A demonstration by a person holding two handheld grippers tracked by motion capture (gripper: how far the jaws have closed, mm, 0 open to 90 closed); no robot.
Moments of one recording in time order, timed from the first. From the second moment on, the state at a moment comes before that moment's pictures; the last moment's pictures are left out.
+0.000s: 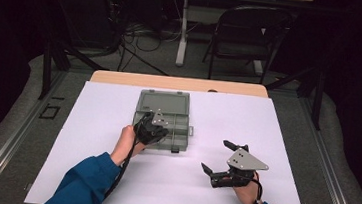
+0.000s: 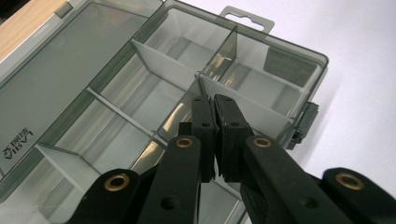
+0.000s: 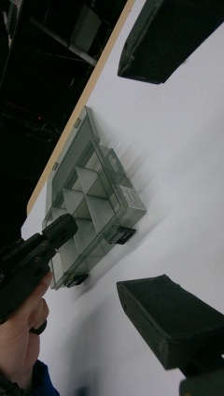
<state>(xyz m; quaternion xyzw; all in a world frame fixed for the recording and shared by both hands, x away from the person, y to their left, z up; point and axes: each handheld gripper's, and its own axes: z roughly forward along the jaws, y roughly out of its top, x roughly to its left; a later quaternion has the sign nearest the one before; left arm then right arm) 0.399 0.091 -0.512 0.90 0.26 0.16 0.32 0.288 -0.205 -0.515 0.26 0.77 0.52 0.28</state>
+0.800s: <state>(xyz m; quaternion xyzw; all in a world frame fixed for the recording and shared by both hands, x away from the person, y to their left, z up) 0.390 0.117 -0.497 0.87 0.29 0.18 0.37 0.288 -0.207 -0.515 0.26 0.76 0.53 0.28</state>
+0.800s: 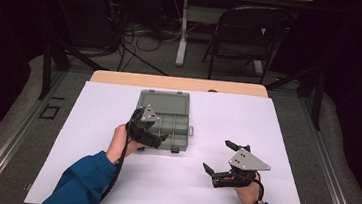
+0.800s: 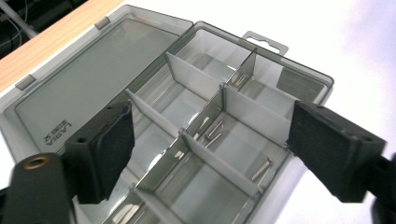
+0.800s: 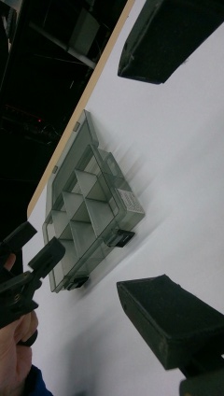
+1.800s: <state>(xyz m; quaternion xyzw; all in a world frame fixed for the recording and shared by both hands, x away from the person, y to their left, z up) 0.385 0.149 -0.493 0.85 0.32 0.19 0.37 0.288 -0.207 -0.514 0.26 0.77 0.52 0.28</state>
